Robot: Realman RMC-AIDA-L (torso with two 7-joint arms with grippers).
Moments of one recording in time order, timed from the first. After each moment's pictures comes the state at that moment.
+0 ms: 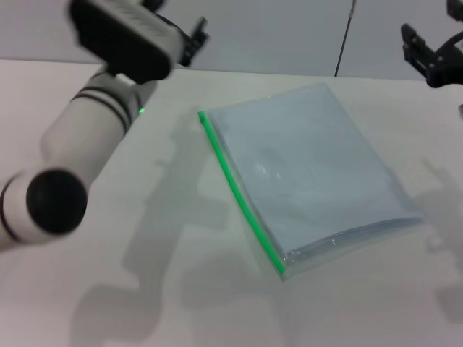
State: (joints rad) left arm -0.53 -2.03 -1.13 -0.90 1.99 0.42 1.03; right arm 0.01 2.03 -1.81 -1.65 -2.18 -0.16 2.09
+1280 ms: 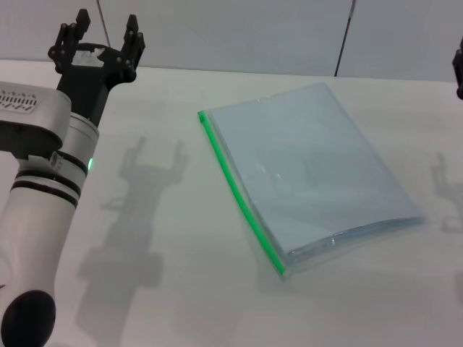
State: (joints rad) left arm -0.32 -2.03 -0.91 -0.85 2.11 0.95 0.44; right arm 0.25 2.02 -2.16 -0.90 -2.11 0.87 2.56
